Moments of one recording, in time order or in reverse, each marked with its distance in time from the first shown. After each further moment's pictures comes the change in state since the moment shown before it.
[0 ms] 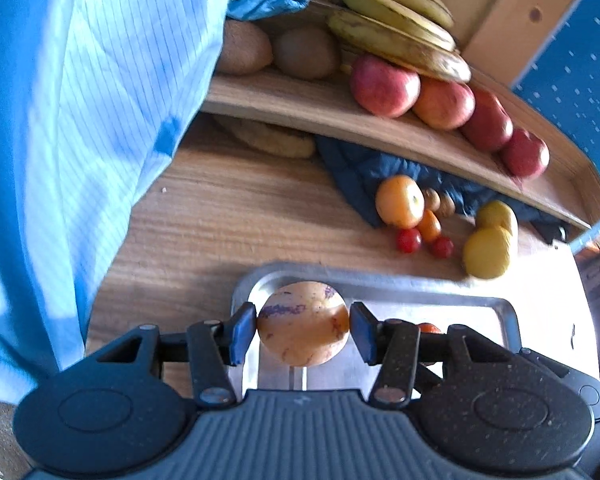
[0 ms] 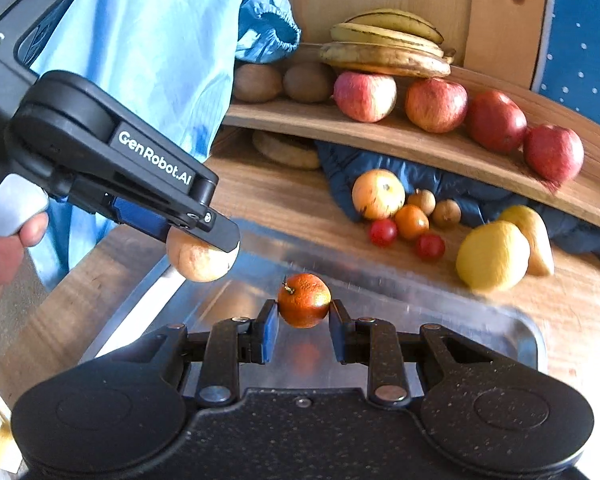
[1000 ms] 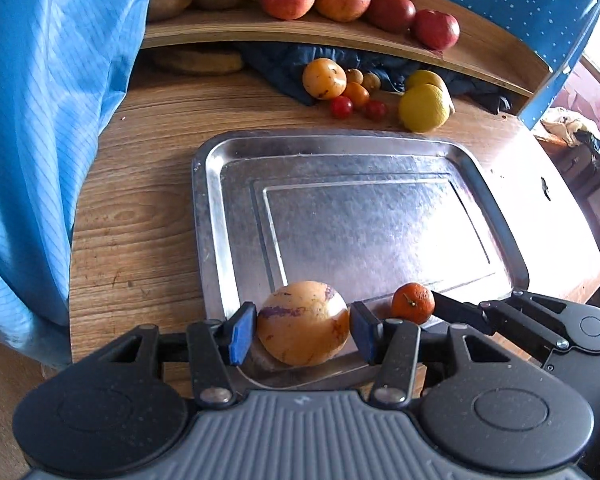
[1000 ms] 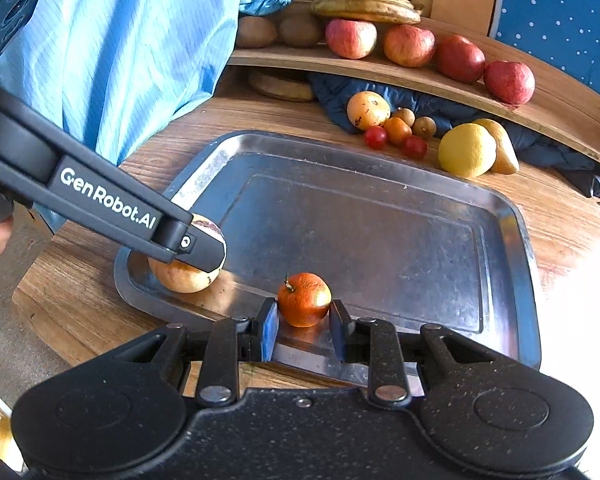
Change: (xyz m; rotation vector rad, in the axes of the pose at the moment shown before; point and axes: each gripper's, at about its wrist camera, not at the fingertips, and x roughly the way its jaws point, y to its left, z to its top) left arm -0.032 -0.008 -0.082 0.263 0.105 -0.058; right arm -0.041 0.043 -0.064 0.064 0.089 -0.104
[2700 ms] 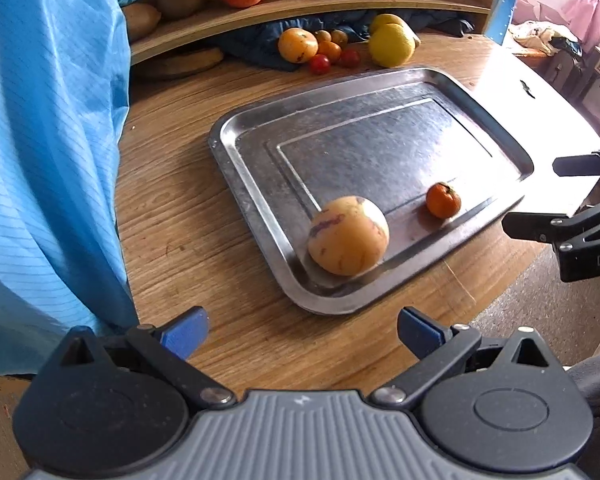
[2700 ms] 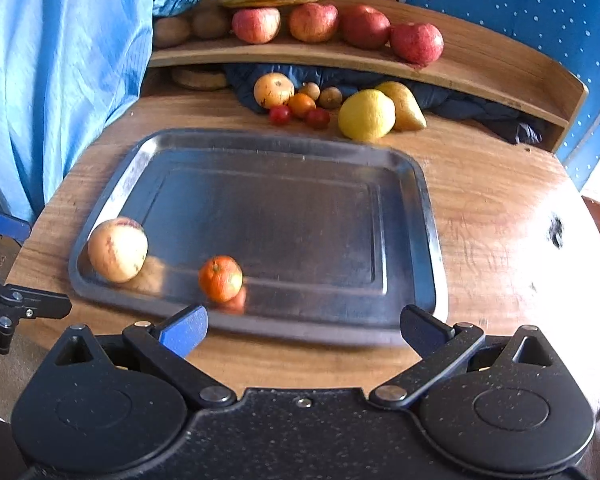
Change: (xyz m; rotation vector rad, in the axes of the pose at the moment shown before) left arm -0.027 0.008 -0.038 0.272 0.054 0.087; right arm -0.037 -0.052 -0.002 0.123 0.097 -0.105
